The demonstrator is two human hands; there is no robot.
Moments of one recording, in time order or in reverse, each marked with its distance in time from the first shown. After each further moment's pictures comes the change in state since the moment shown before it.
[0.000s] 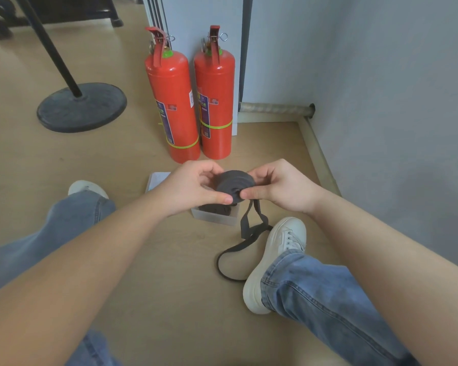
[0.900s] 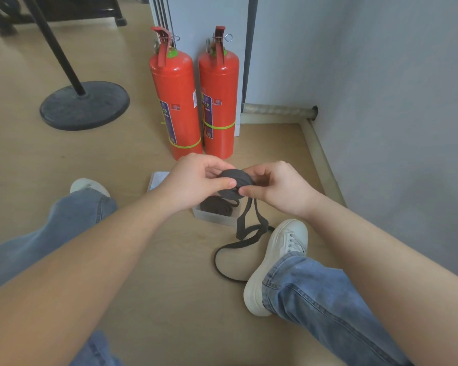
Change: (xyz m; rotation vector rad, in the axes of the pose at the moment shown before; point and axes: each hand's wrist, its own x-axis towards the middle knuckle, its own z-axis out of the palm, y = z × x) left_hand 0.005 0.006 0.002 0.005 0.098 0.045; right_hand 0.006 -0.002 0.010 -0.159 0.102 -0.007
